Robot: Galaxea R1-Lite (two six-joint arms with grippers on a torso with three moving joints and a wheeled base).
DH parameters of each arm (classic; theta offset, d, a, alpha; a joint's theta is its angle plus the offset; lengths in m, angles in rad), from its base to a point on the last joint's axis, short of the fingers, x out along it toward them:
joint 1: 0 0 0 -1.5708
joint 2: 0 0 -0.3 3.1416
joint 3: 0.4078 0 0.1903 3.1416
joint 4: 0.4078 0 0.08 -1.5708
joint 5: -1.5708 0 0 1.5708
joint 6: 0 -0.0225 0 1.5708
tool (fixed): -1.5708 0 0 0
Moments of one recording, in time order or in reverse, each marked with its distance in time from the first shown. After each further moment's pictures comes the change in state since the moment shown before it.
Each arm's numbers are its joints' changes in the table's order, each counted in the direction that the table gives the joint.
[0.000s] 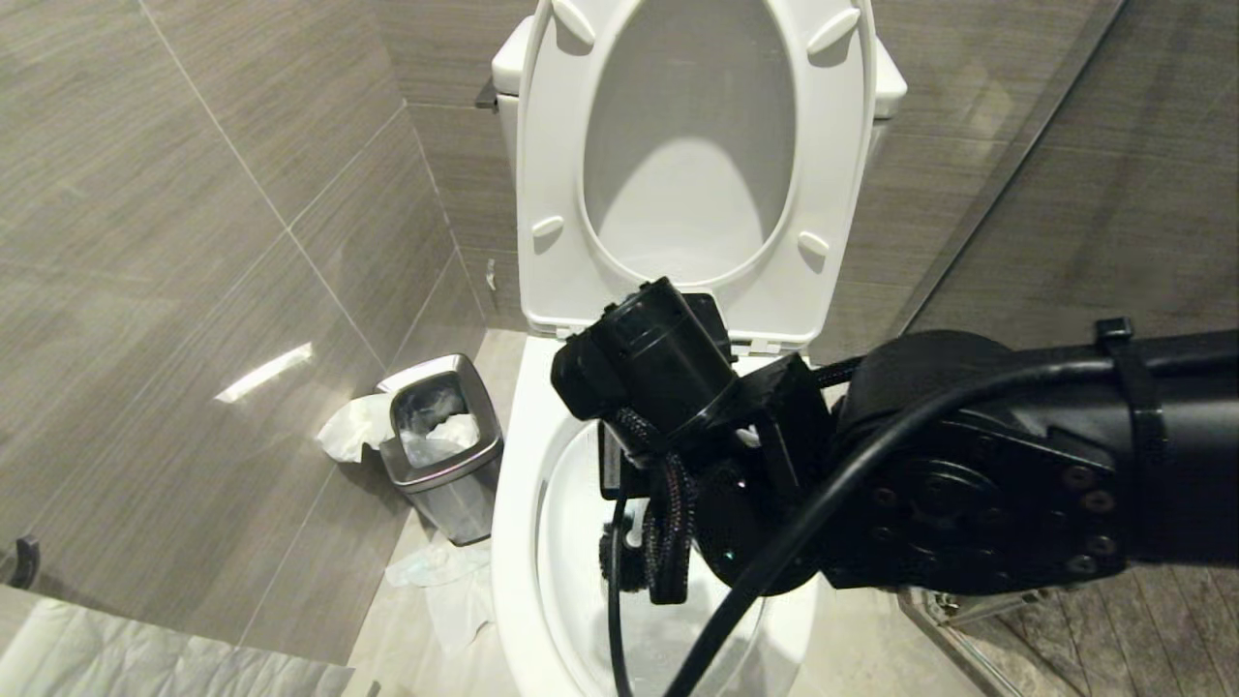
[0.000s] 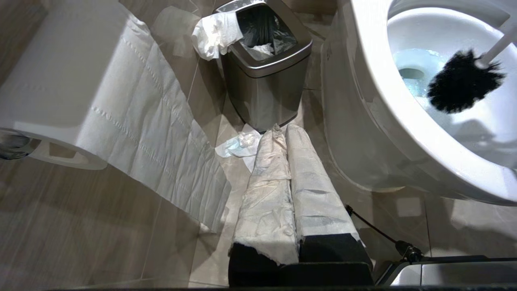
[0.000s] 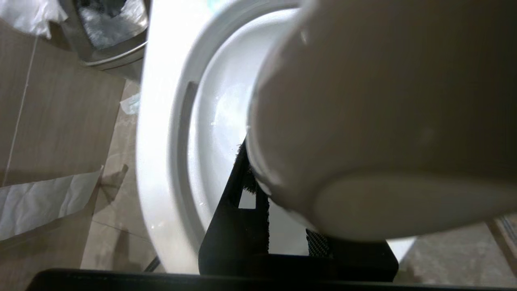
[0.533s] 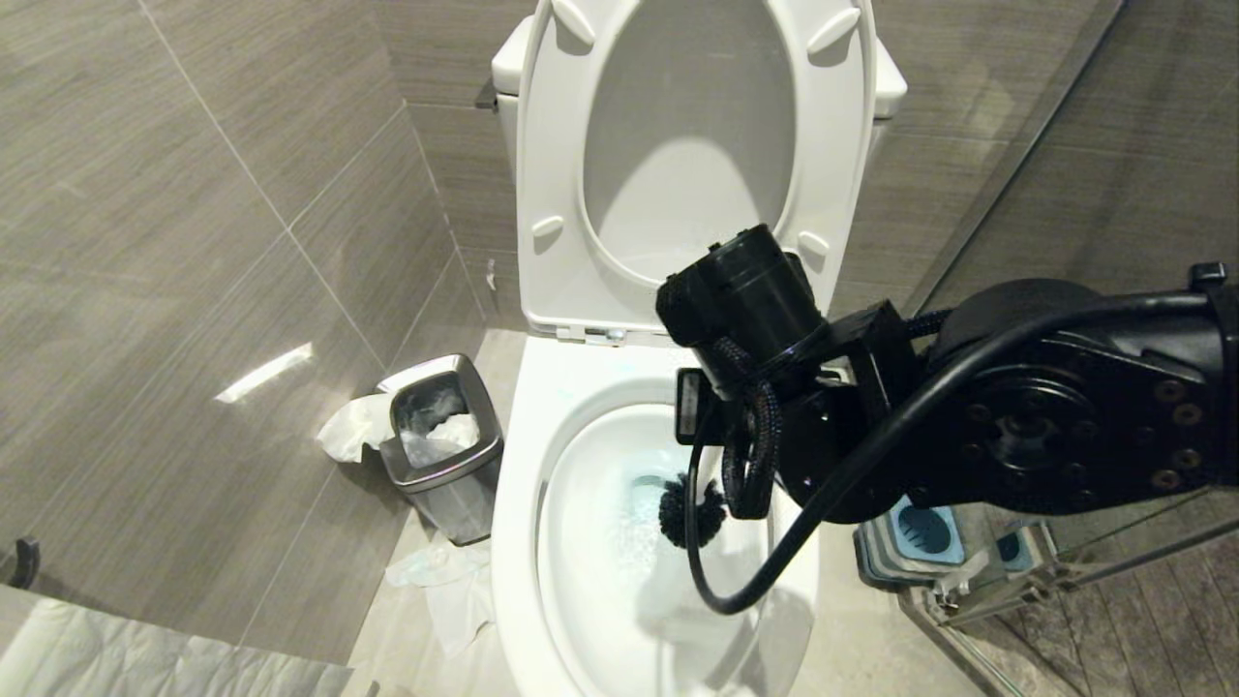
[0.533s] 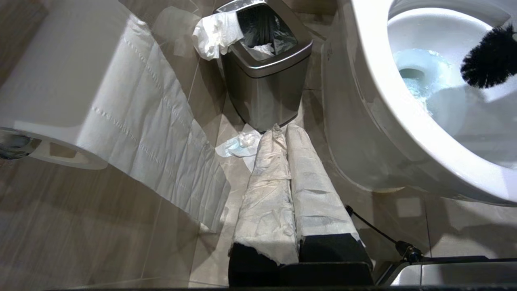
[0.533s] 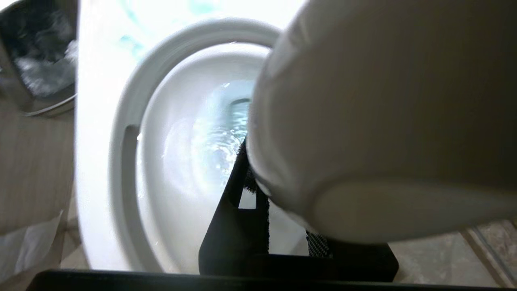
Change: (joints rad) left arm 0.001 0.000 0.000 0.000 0.000 0.001; right arm -0.114 -0.066 -0.048 -0.004 0.041 0.016
